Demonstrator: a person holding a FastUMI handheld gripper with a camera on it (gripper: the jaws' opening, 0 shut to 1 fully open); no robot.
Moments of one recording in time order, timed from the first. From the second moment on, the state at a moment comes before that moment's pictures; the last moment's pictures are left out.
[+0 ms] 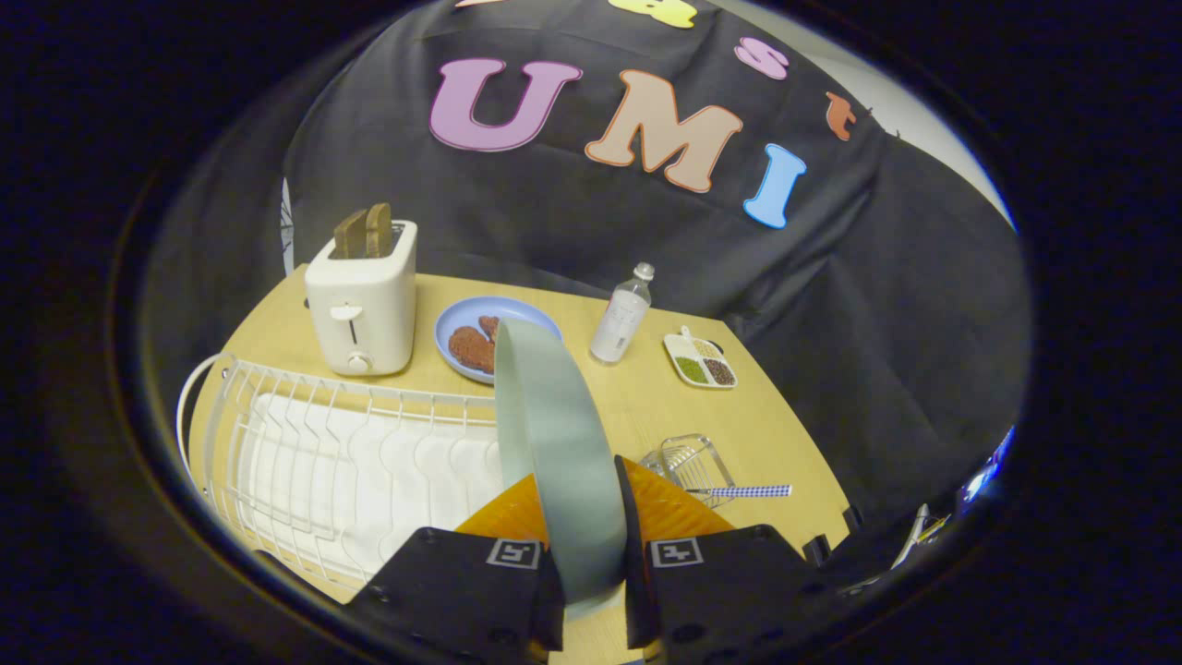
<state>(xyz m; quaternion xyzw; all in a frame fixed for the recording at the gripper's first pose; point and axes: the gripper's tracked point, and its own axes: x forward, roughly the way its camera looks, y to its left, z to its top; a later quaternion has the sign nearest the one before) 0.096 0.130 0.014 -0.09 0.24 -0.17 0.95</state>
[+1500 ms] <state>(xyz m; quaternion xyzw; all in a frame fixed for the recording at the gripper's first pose) -0.099 -0.039 -0.067 0.31 0.23 -0.26 0.88</state>
